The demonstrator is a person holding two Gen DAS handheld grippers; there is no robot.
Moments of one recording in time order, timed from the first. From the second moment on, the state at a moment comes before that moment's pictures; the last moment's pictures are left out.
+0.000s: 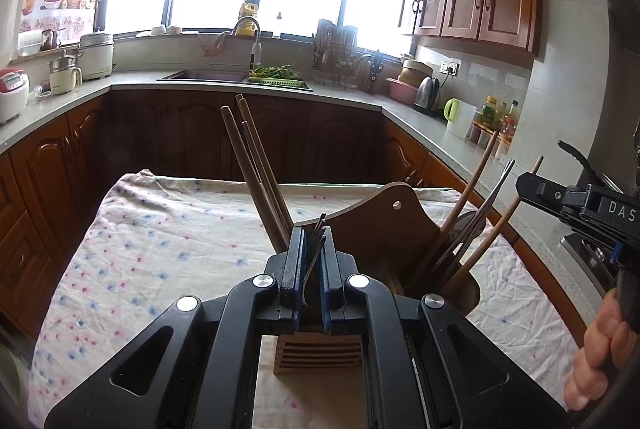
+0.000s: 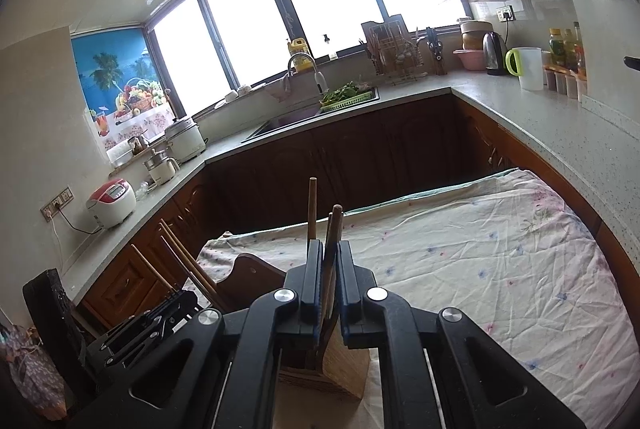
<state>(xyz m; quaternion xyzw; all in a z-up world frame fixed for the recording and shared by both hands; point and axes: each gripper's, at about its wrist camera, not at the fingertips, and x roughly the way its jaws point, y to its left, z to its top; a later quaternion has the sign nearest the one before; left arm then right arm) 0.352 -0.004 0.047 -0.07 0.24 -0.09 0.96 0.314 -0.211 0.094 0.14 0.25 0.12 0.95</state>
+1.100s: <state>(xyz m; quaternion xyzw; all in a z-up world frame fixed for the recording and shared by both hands) 0.203 0.056 0.047 -0.11 0.22 -0.01 0.97 0.206 -0.220 0.099 0.16 0.20 0.14 0.96</state>
